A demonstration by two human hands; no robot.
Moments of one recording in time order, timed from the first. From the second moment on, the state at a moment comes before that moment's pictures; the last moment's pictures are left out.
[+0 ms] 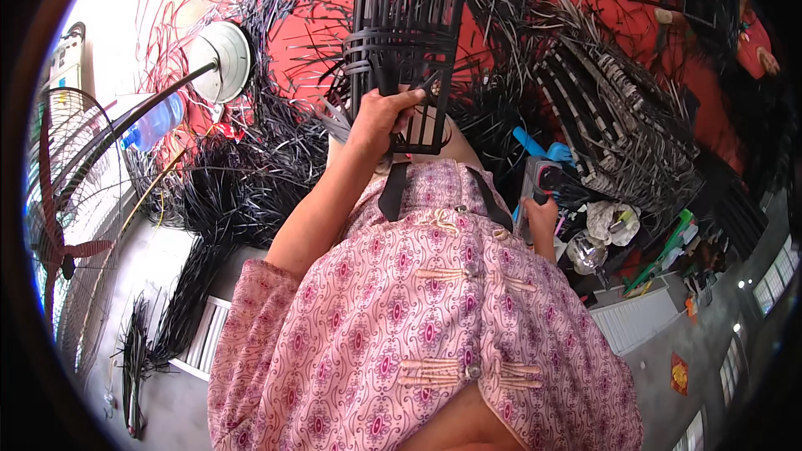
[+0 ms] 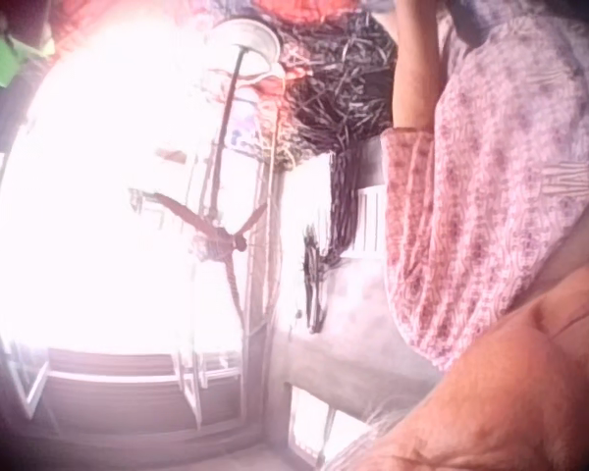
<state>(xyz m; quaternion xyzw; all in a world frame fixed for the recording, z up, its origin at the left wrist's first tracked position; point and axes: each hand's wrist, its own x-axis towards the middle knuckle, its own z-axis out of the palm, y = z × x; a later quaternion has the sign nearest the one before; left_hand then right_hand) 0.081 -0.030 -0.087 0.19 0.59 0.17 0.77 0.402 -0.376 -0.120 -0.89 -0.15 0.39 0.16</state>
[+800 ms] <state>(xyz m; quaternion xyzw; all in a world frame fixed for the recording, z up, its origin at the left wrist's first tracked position) 0.106 0.016 -0.179 0.61 0.58 0.01 0.54 0.339 -0.173 -0.053 -0.74 -0.44 0.46 0.20</state>
